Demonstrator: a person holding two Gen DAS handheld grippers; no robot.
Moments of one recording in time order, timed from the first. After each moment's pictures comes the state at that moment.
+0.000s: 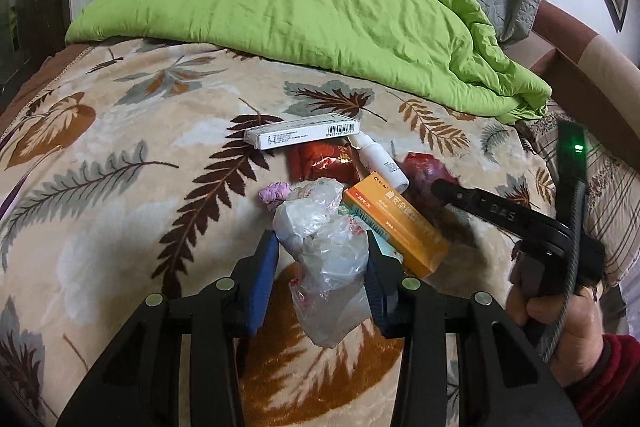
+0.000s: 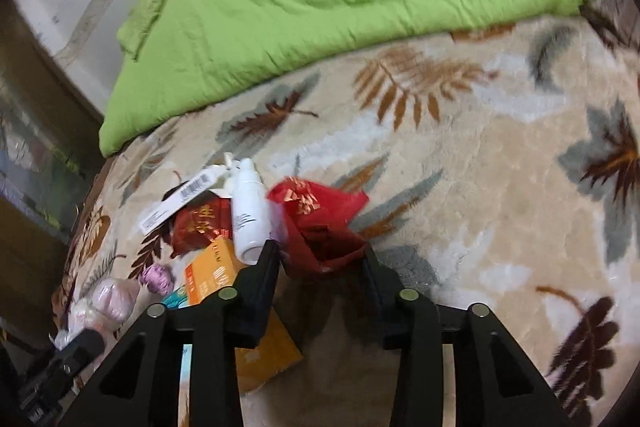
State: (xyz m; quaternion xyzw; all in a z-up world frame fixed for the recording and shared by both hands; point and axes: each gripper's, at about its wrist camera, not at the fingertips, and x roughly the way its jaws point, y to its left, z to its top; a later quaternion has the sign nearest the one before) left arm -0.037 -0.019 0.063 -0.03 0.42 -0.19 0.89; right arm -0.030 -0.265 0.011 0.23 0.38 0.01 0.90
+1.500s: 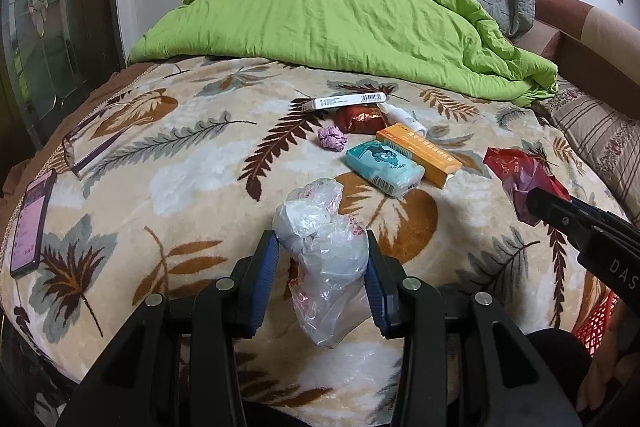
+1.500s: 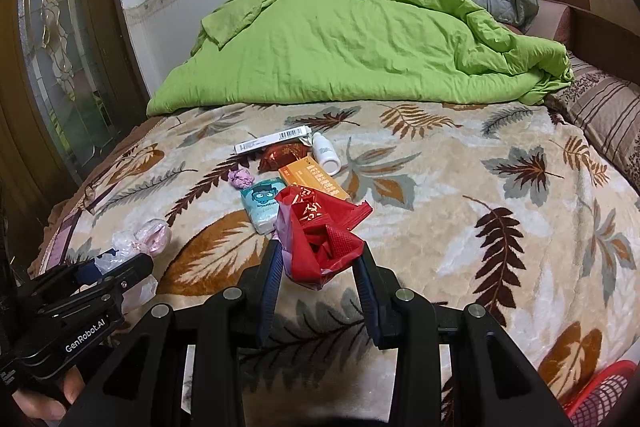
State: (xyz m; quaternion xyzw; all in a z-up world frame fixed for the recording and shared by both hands) left arm -0.158 0.020 0.053 0.02 0.36 -0.12 0.93; right arm -0.201 -0.183 0.054 0.11 0.31 0.00 0.94
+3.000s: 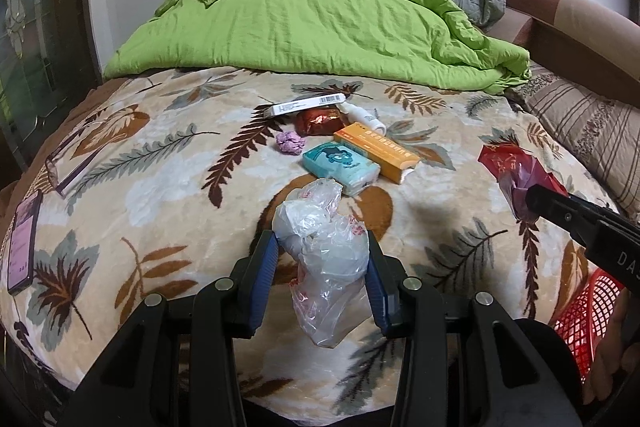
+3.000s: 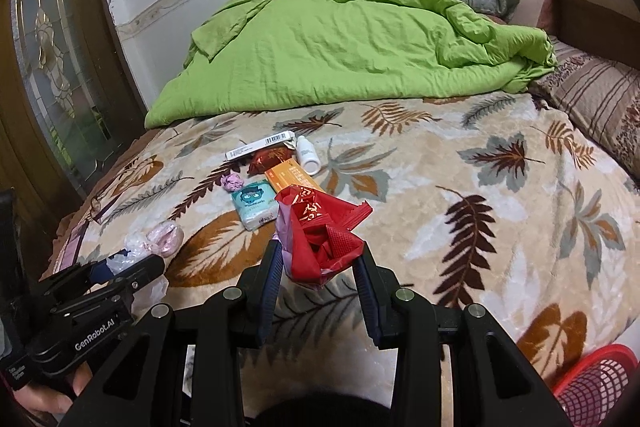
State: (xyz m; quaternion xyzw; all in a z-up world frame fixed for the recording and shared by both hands) left arm -0.174 -0.007 0.066 0.04 0.35 -0.17 0.92; right arm -0.234 -0.212 0.064 0.14 0.31 0.00 0.94
